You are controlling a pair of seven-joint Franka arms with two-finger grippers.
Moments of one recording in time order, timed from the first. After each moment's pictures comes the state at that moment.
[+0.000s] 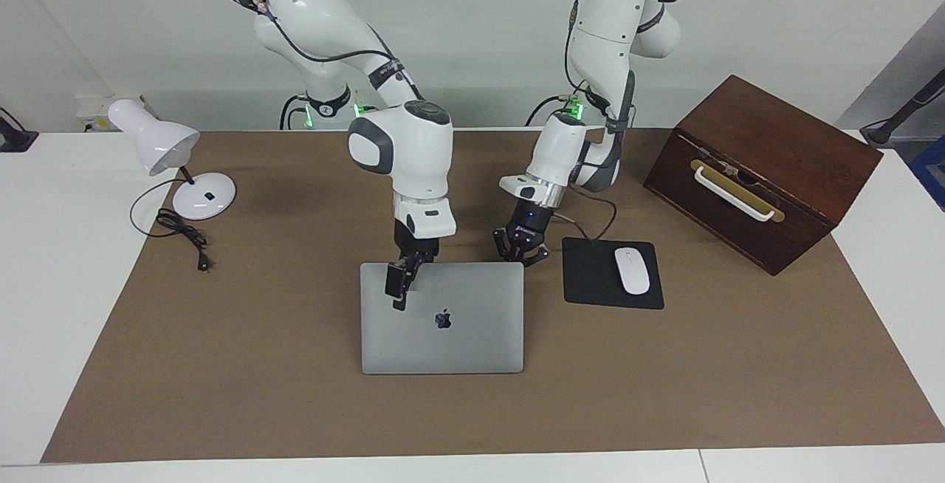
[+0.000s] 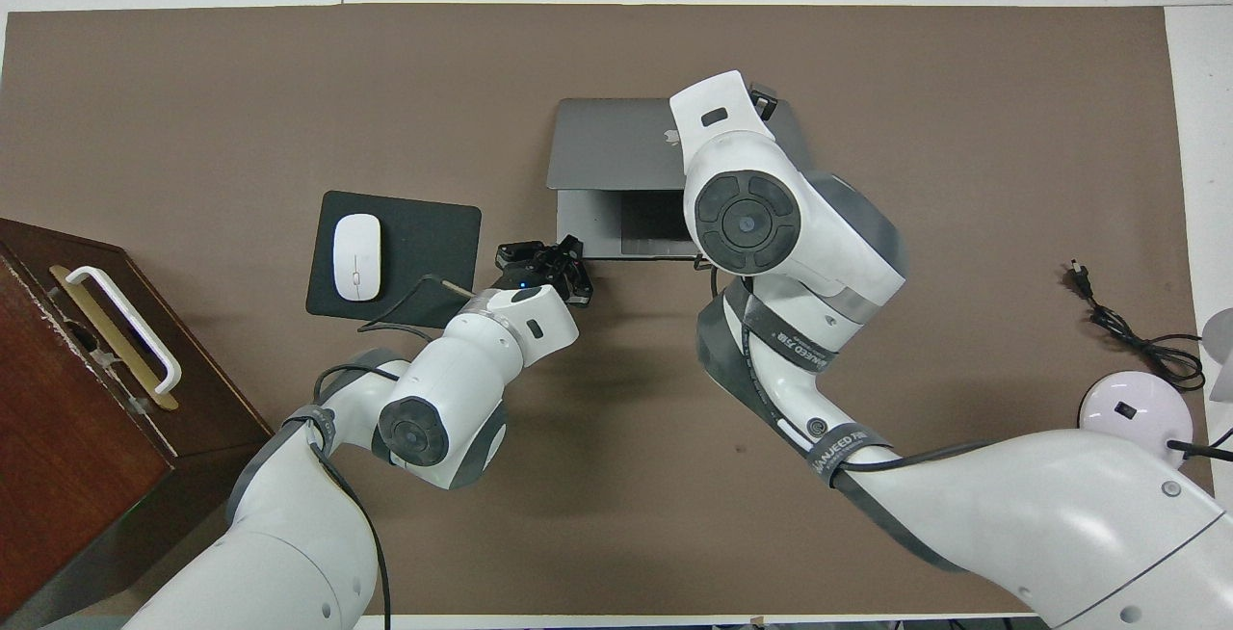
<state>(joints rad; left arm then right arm) -0.57 0.42 -0.04 -2.29 -0.06 3.50 -0.01 0.14 0.43 0.35 -1.69 -0.69 2.36 -0.26</state>
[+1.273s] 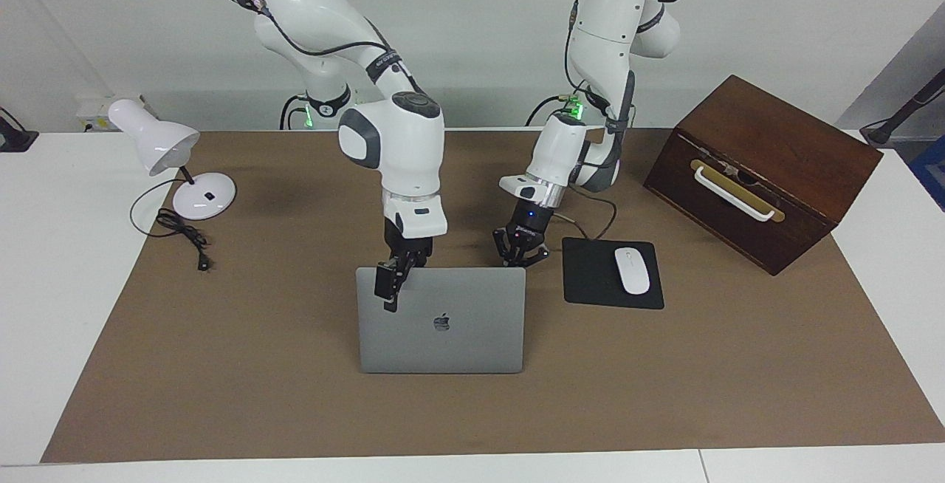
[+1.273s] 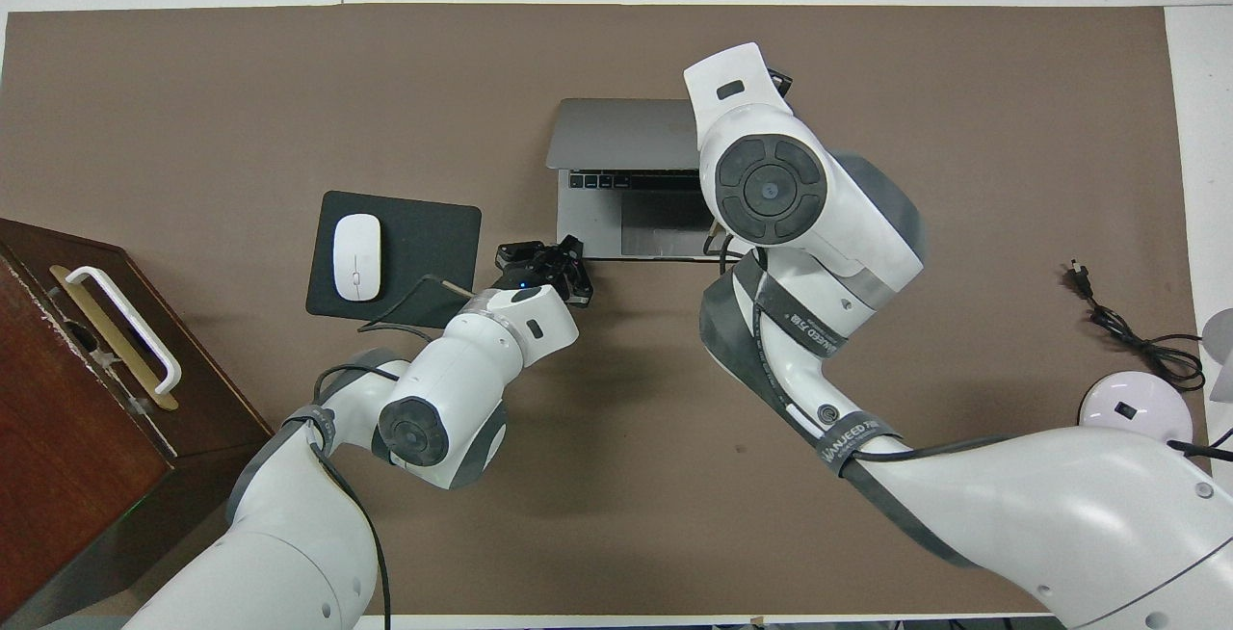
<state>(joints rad) -0.57 0.42 -0.04 -2.29 -0.06 3.50 -0.01 0.12 0.43 0.35 -1.61 -0.63 2.30 -0.32</state>
